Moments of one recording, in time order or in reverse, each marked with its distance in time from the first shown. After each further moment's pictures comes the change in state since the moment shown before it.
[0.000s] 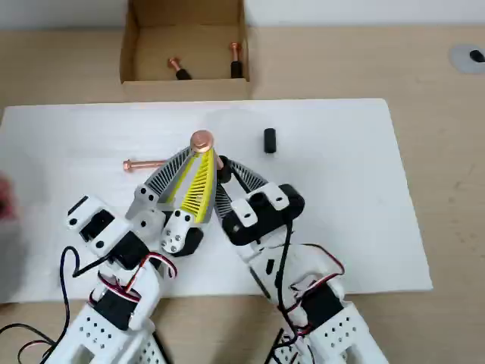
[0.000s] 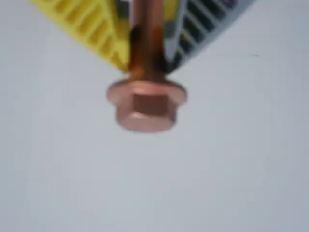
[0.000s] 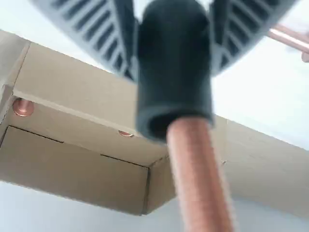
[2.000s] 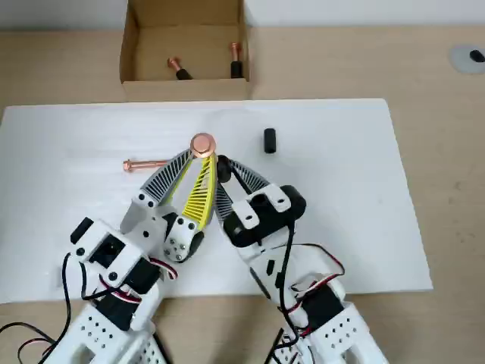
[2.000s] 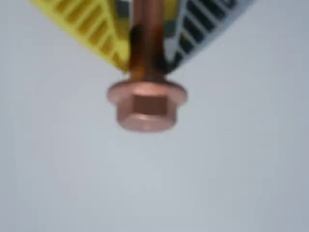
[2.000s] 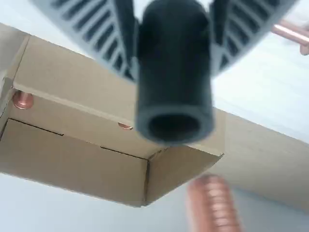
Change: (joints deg) left arm 1.5 0.5 -0.2 -6.9 -11.4; right arm -0.1 -0.4 0.0 0.0 0.0
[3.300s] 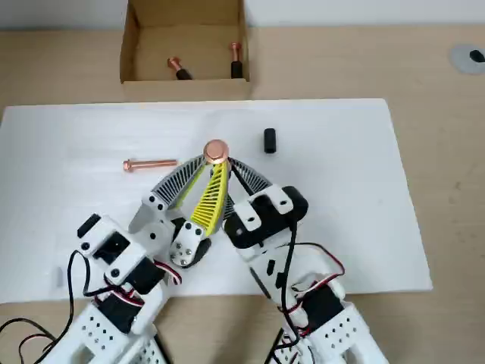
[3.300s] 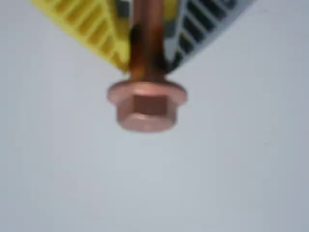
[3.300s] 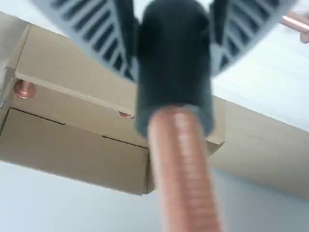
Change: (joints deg) left arm 3.6 0.2 -0.7 1.7 2.5; right arm 0.0 0.0 0.0 -1.5 -0.1
